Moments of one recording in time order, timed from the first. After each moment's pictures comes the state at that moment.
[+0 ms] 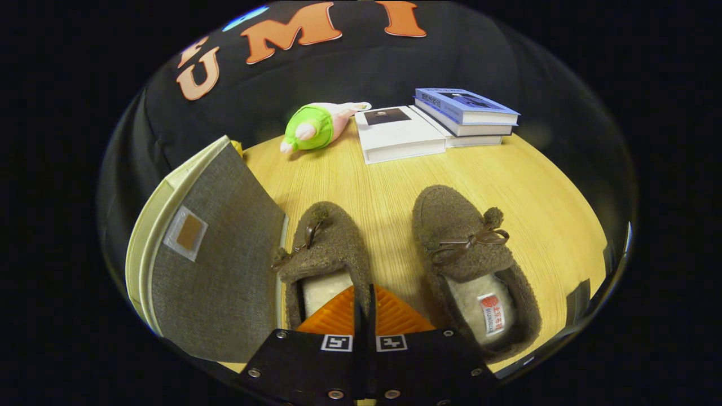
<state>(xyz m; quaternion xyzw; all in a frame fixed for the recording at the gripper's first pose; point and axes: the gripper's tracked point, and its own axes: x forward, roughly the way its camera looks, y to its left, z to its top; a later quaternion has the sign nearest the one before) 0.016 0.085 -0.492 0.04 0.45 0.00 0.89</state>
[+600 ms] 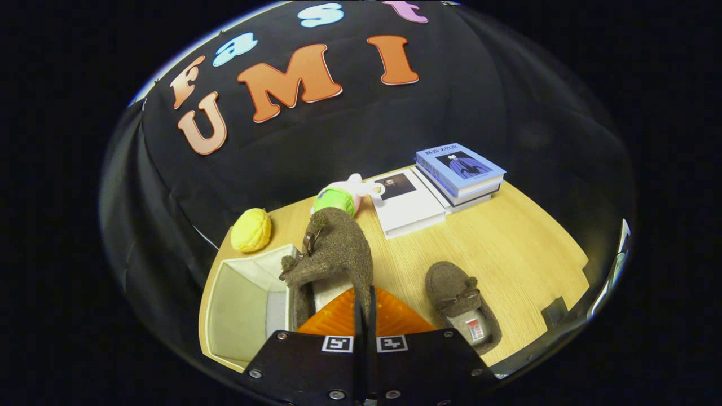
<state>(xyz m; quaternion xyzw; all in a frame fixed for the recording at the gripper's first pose) 0.049 0.131 -0.326 0.09 0.35 -0.01 0.93</state>
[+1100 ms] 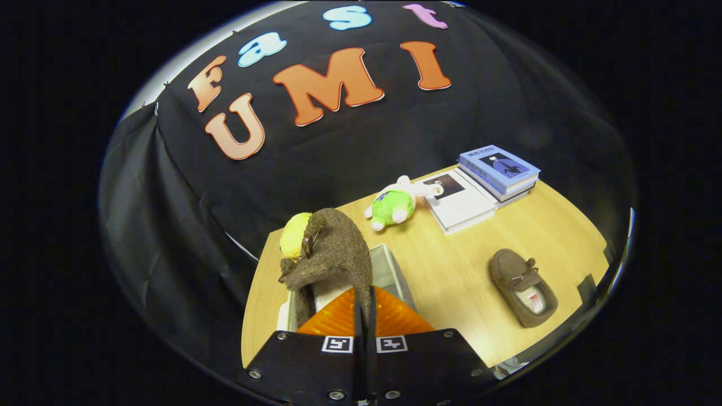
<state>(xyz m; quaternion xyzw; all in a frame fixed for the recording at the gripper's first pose) 0.032 0.269 -0.323 0.13 0.36 0.04 0.92</state>
